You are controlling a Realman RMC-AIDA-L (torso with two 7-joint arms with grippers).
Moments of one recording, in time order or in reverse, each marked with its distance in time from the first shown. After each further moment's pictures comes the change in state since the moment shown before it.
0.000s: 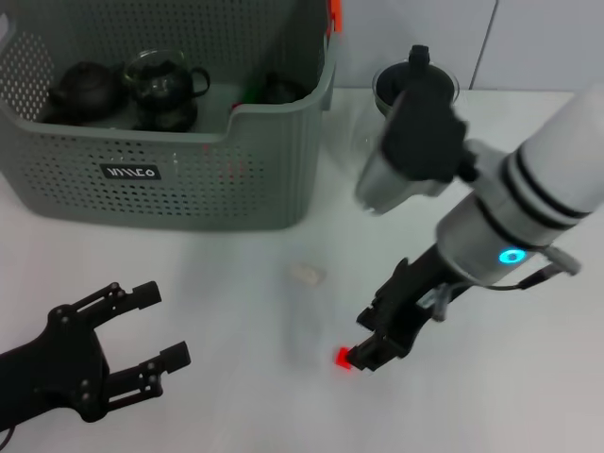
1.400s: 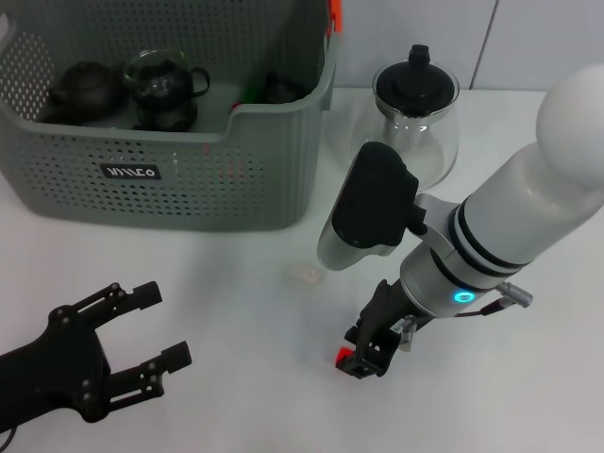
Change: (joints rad) left arm 0.002 -0.002 -0.001 -0.005 -0.003 0.000 0.001; right arm 0.016 0.005 -0.236 0.147 0.009 0.276 0.032
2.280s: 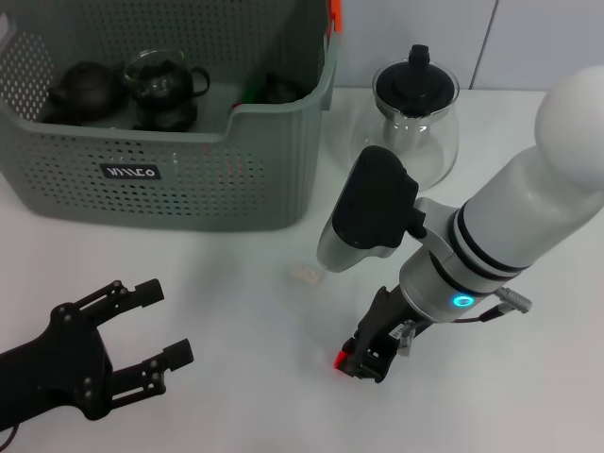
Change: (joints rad) left arm -0.005 0.000 0.000 -0.004 -0.002 0.000 0.000; right arm 0.007 0.000 0.000 0.028 0.028 0.000 -0.001
